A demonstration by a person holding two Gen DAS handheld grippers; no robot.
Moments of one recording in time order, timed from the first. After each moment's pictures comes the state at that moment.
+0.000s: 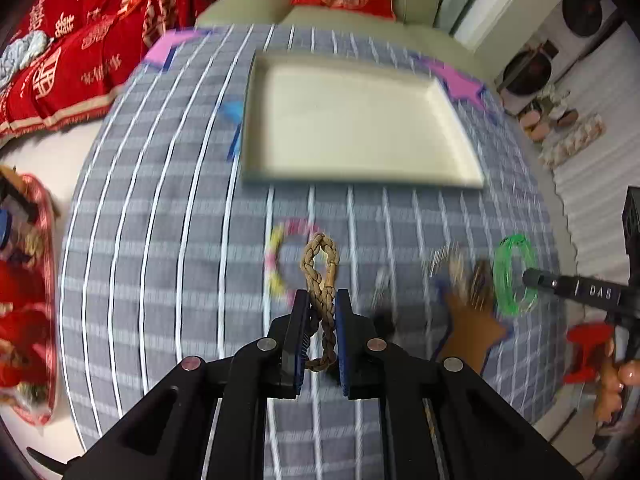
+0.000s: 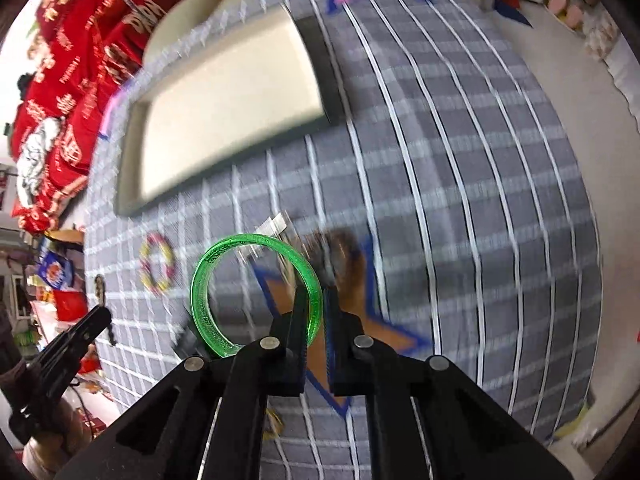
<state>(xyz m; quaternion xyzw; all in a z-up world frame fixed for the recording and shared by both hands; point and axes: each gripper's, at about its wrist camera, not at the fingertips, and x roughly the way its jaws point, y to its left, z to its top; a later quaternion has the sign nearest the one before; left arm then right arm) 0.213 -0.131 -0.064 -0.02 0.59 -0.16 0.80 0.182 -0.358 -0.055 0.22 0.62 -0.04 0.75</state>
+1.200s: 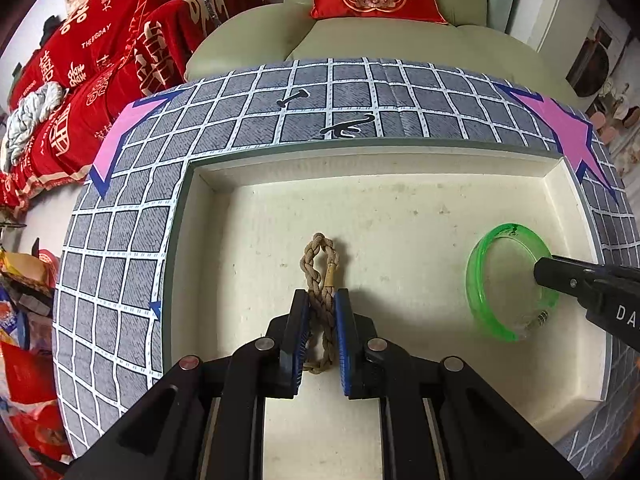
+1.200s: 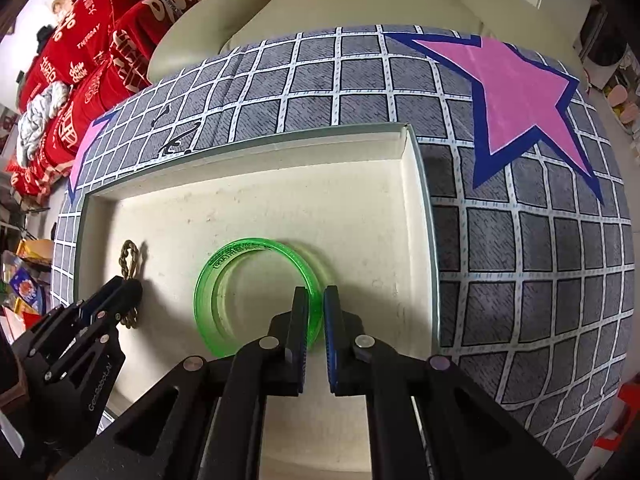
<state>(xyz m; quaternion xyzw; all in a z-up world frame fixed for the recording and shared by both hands) 0.402 -0.187 -0.133 0.08 0.56 -0.06 0.82 0.394 -0.357 -0.124 0.12 0.61 0.01 0.78</state>
